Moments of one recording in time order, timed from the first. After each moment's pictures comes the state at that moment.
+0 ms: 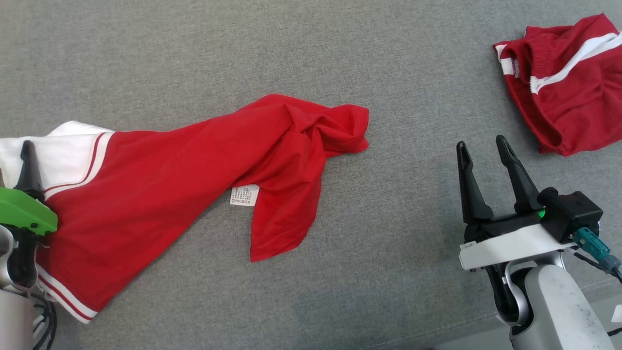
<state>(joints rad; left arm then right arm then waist) -0.50 0.40 0.01 0.58 -0.65 -0.06 0.03 -0.20 -0.10 0.10 0.06 0.25 0.13 -0.25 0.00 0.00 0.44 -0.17</state>
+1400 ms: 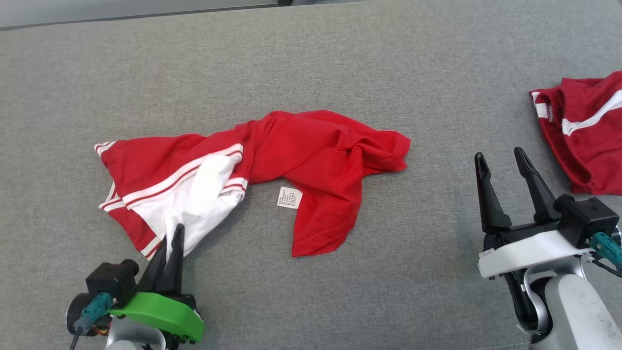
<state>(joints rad) -0.08 0.28 -0.29 0.13 -0.48 0.03 -0.17 -0.15 -0.13 0.05 0.04 0.24 0.13 -0.20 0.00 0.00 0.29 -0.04</state>
